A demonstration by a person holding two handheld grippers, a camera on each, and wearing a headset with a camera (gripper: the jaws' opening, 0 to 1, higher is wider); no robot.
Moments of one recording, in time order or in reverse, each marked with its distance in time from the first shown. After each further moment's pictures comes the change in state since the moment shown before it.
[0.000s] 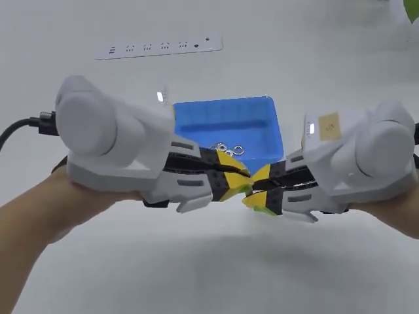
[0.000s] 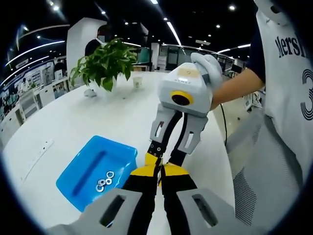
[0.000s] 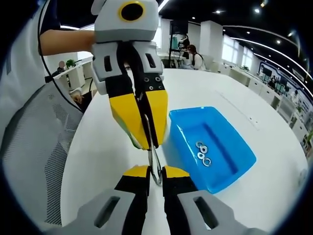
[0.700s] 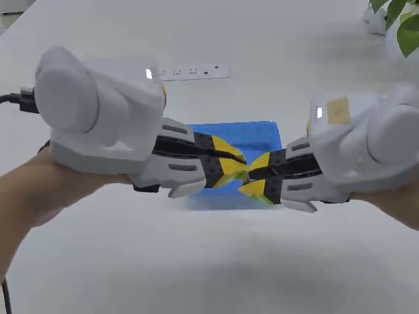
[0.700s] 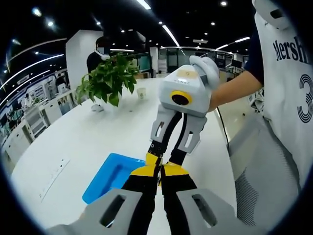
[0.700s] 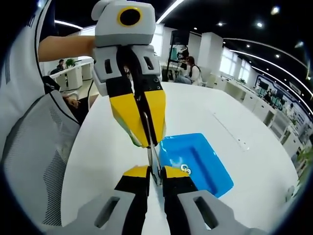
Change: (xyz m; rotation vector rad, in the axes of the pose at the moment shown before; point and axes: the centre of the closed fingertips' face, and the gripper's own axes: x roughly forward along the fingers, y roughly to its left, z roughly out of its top) left arm -0.036 0.010 0.041 0.102 -0.029 0.063; right arm -0.021 -0.015 0.051 -0.081 -0.069 -0.059
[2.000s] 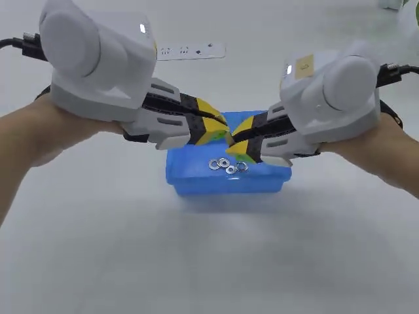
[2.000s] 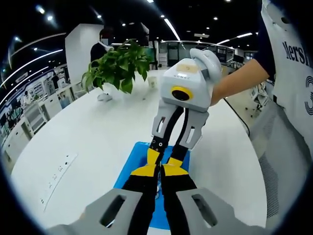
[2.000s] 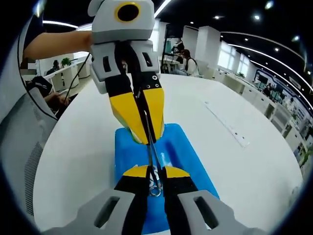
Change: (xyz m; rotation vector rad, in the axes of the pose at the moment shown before) left arm 0.032 0.091 -0.047 -0.007 0.061 -0.009; right arm 0.057 -0.078 -0.033 0.043 0.042 0.002
